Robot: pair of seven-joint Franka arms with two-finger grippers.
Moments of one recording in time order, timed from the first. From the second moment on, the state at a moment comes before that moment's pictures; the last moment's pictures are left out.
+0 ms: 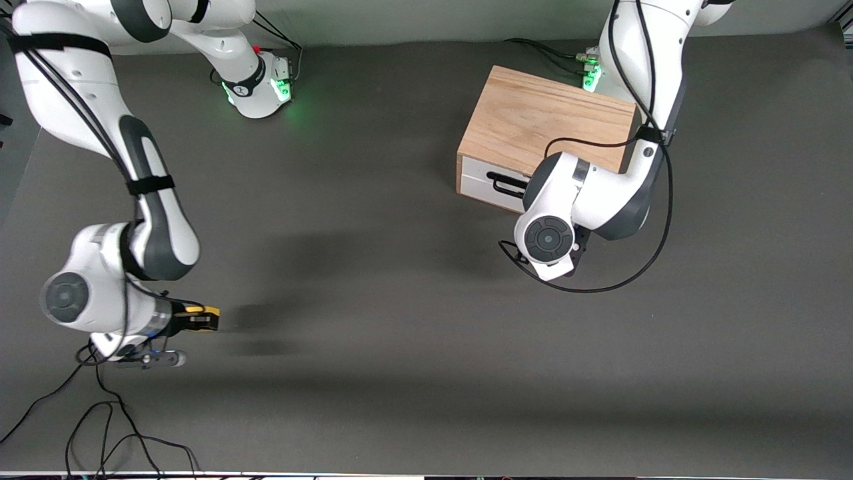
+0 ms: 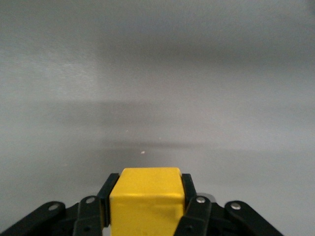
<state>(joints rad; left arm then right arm) -0.56 0.55 0.06 -1.60 -0.14 1.74 -1.64 -0.01 0.62 0.02 -1.48 -0.03 2.04 0.01</state>
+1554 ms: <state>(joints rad) -0.55 0.63 0.06 -1.54 -0.13 1.66 -1.64 0.02 0.58 0.03 -1.39 -0.04 1.88 0.01</state>
